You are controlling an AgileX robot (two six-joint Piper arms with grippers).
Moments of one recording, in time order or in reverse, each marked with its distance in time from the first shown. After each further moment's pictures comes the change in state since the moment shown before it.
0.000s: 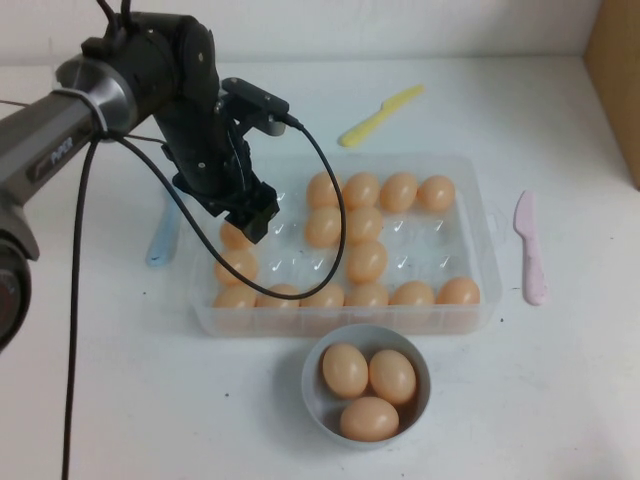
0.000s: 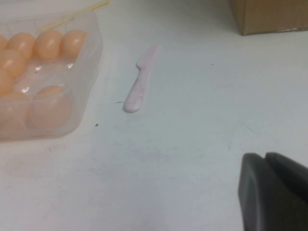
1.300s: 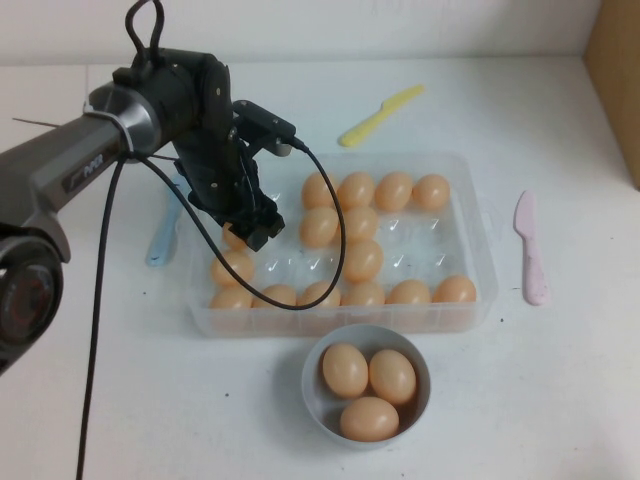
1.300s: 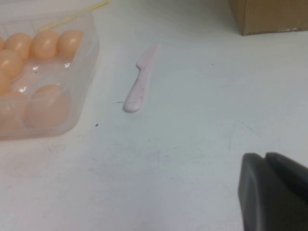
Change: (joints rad) right arm 0.000 0.000 0.000 0.000 0.000 0.000; left arm -0.005 0.086 -0.003 0.029 -0.097 0.000
